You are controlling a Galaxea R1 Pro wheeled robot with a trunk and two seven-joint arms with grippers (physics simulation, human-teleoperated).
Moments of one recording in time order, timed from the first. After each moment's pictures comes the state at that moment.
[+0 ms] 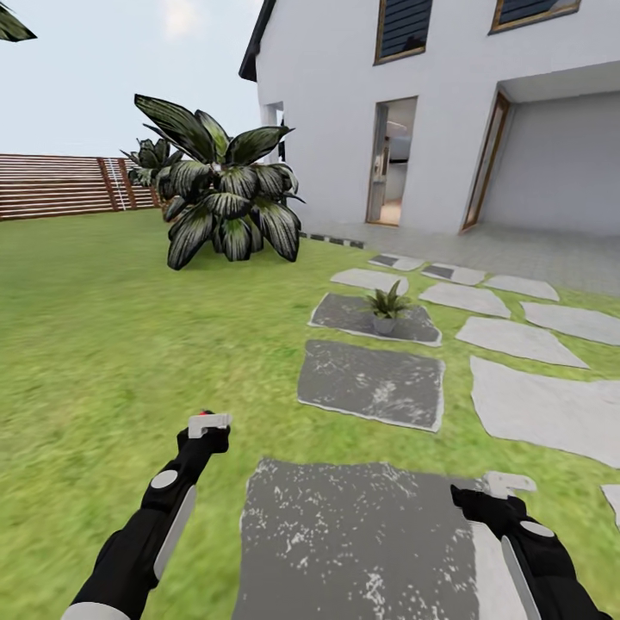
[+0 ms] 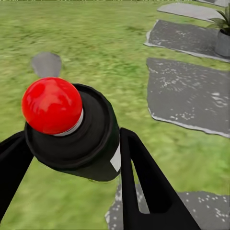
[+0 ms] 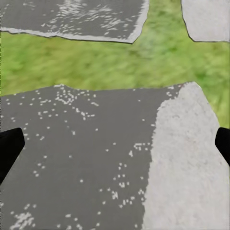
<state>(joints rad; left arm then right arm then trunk) -0.42 0.00 -0.05 -1.14 0.09 0.18 0.06 -0.20 -0.09 -0.21 -1.33 0.00 0.55 0.00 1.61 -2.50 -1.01</state>
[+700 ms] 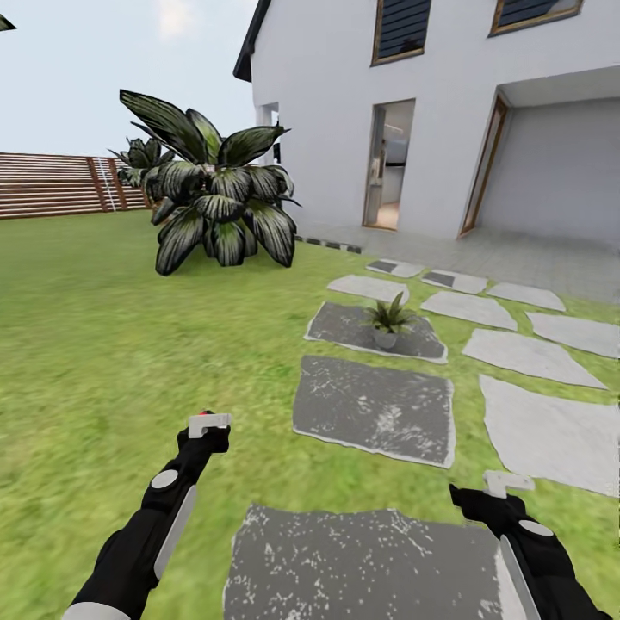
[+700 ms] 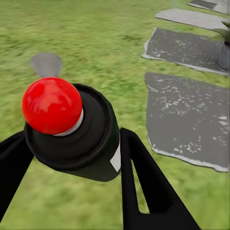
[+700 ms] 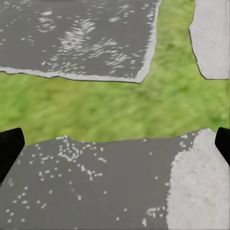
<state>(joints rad) -0.42 0.00 -0.05 -1.14 0.09 0.18 0.06 -0.20 -0.09 -0.20 -1.34 0.00 0.55 0.00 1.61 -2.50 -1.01</state>
